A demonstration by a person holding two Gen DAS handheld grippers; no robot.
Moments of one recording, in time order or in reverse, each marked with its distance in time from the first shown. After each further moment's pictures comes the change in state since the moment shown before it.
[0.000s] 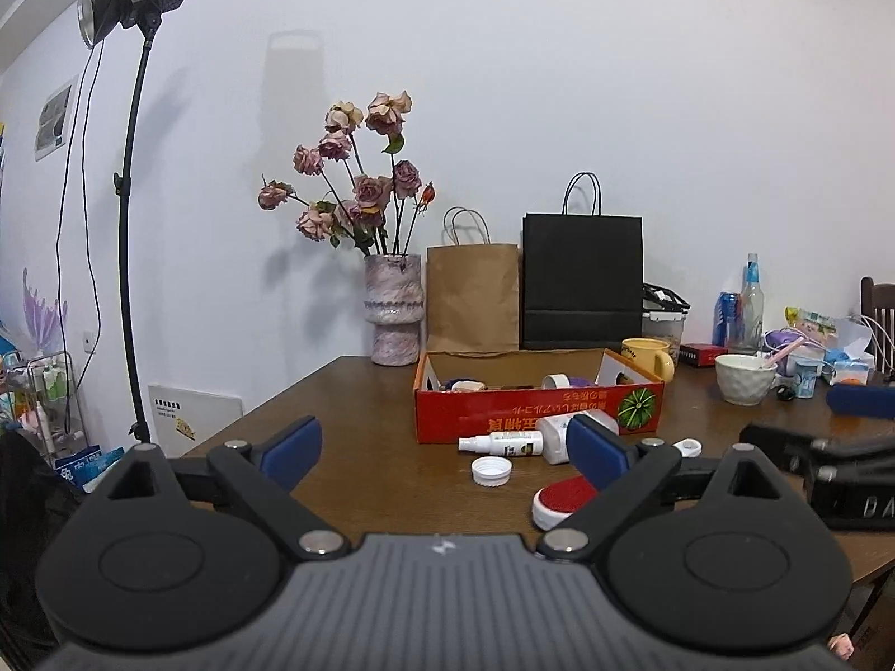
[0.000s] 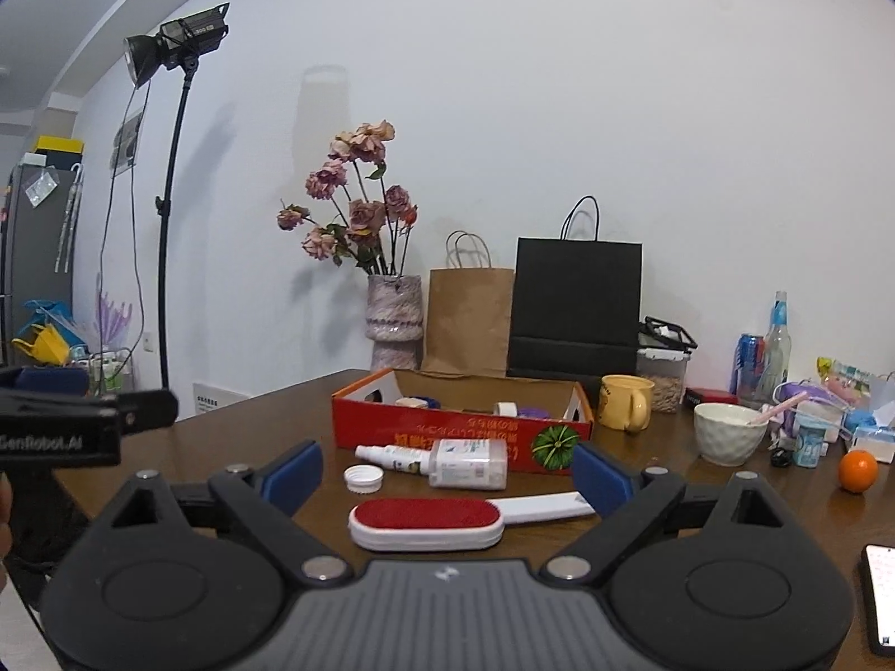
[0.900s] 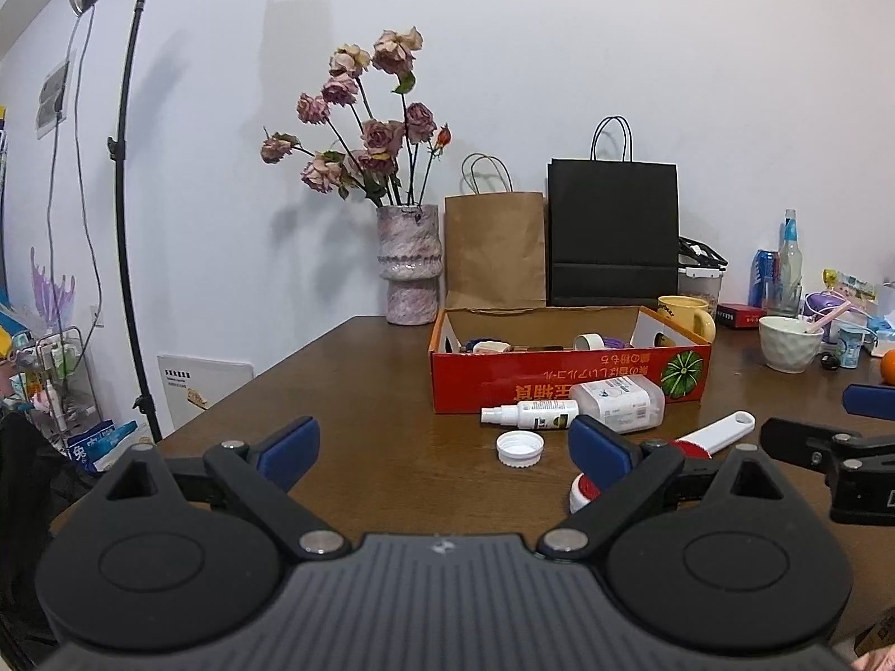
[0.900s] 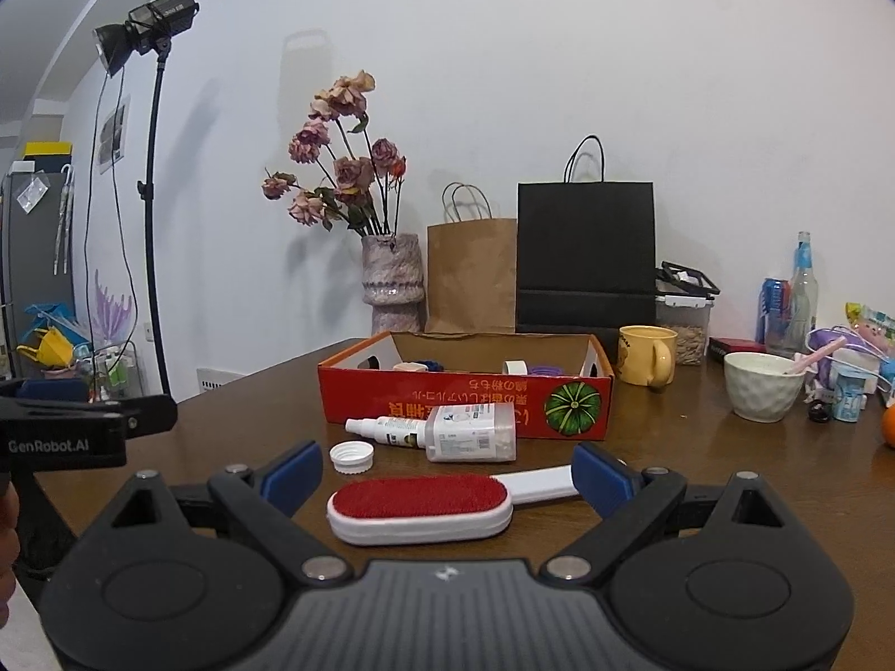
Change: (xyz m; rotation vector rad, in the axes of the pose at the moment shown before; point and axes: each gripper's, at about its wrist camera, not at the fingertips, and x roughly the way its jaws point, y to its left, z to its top) left arm 0.075 0.001 -0.008 0.010 0.103 0.046; right arm 0.083 -0.025 -0.010 0.066 0.082 0.037
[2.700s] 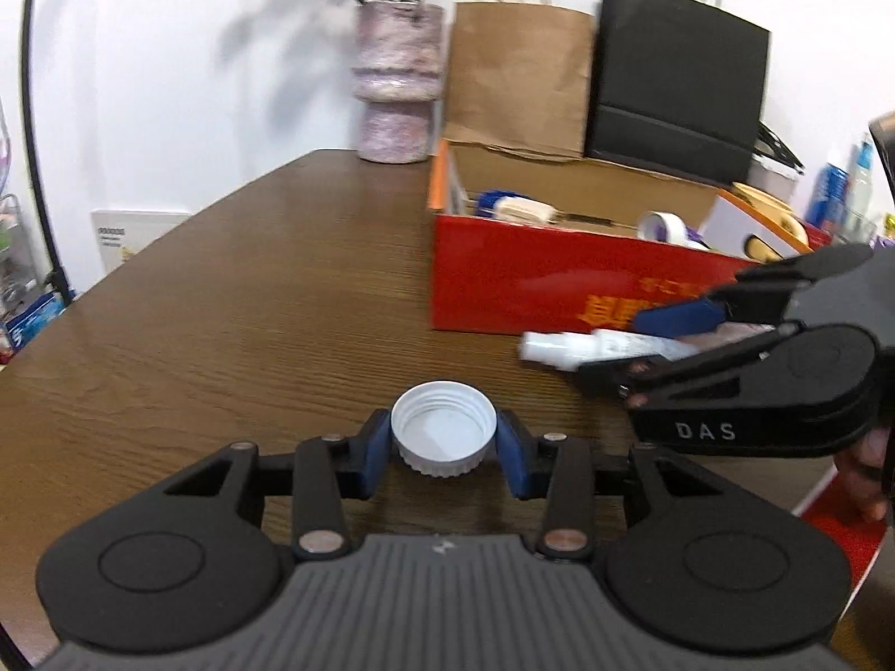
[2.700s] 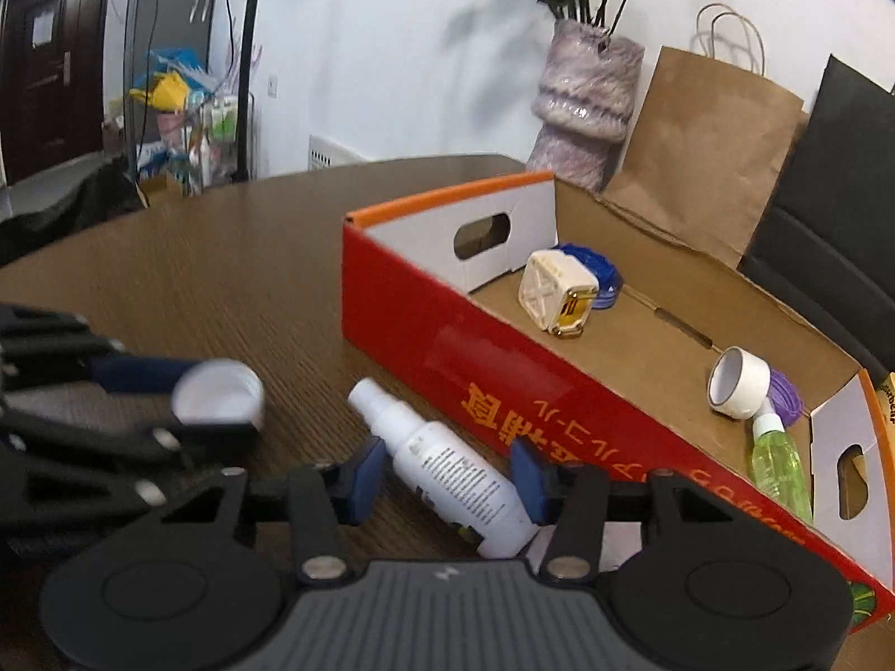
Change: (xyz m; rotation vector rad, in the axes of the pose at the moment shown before) left arm 0.221 0.030 -0.012 -0.092 0.359 -0.065; right arm 0.305 0.056 0.032 -0.397 0.456 0.272
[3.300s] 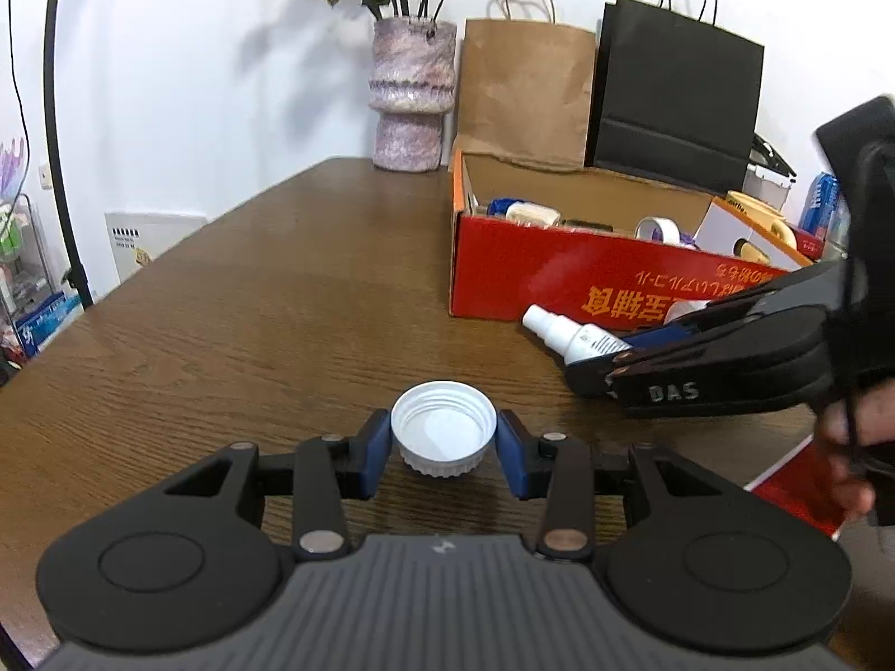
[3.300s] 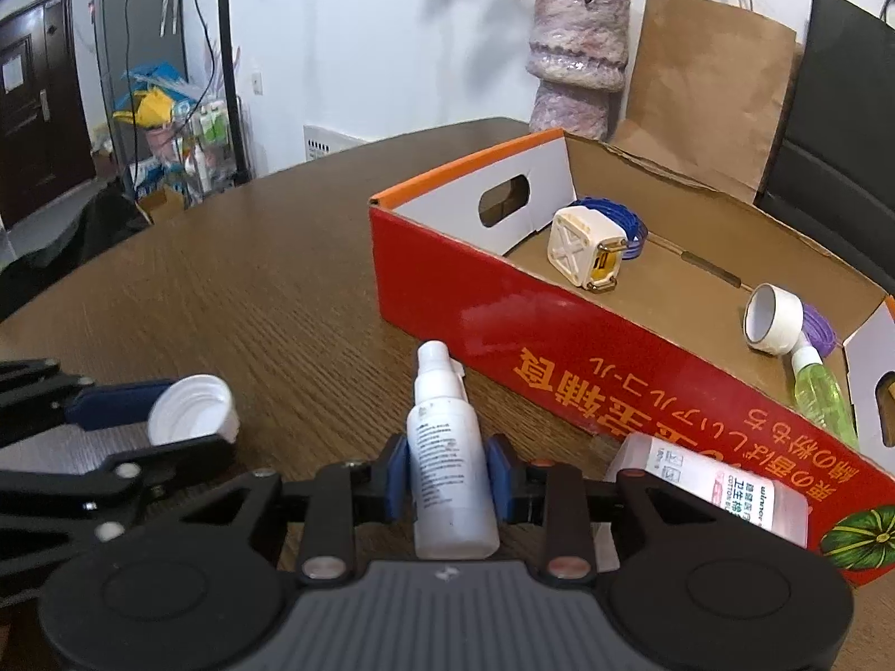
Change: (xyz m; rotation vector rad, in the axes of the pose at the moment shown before) left arm -0.036 0.005 -0.015 0.004 -0.033 0.005; right arm -0.002 0.006 -0.001 0.135 0.050 0.067
